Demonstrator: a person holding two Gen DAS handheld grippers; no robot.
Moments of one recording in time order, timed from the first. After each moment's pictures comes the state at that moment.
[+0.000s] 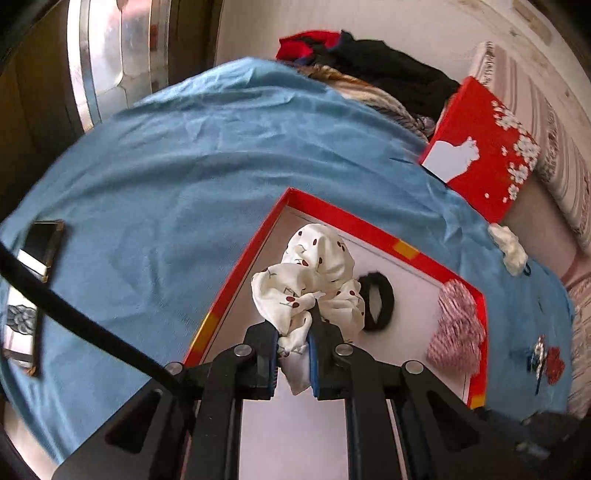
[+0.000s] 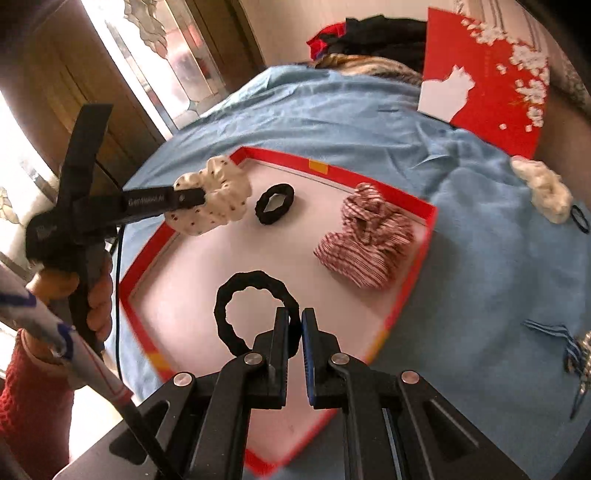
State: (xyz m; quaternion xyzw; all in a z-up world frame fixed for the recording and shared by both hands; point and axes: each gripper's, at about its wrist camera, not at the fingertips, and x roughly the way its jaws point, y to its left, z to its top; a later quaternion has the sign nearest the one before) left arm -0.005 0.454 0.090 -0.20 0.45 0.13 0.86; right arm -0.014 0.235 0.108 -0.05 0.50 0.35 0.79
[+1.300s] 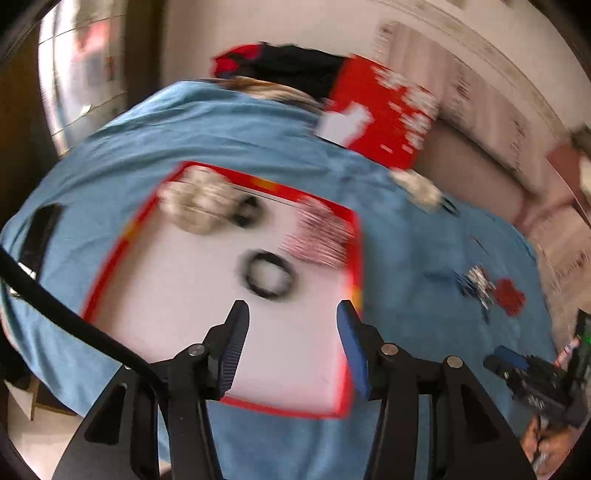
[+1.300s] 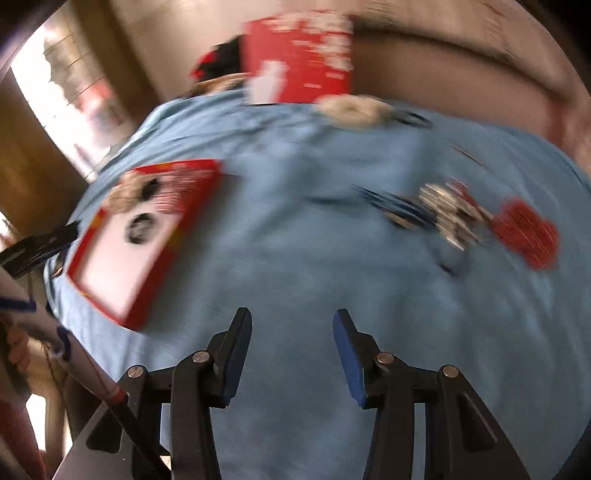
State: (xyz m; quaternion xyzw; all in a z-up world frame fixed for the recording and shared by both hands) left arm -0.104 0.287 0.146 -0.14 0.44 0.05 0.89; right arm -0.075 -0.019 0.118 0.03 0.51 0.18 0.84
